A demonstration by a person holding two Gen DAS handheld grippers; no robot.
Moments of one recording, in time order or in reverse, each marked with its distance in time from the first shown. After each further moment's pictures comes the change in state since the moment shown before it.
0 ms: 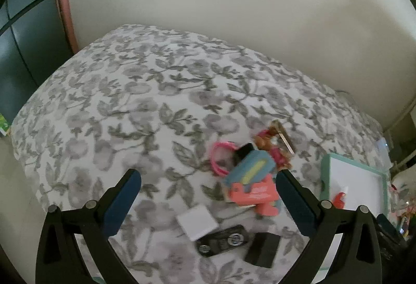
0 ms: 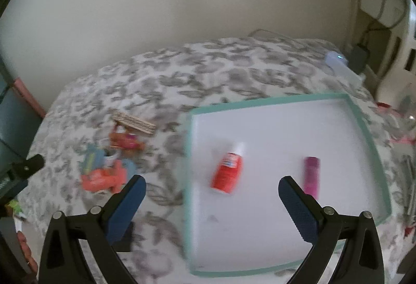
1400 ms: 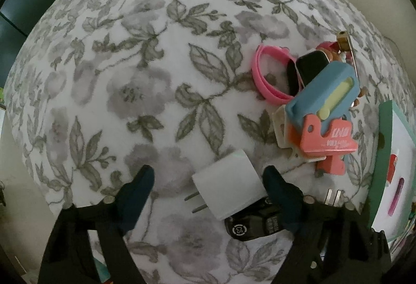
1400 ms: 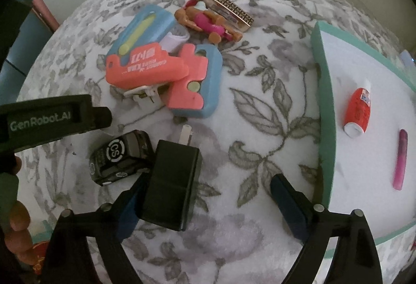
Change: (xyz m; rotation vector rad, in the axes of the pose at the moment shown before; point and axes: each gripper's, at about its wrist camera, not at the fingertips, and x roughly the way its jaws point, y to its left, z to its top) left arm 0.106 0.015 -0.046 -0.019 0.441 0.085; right arm 0.084 0.093 -0.075 -0.269 0.335 0.029
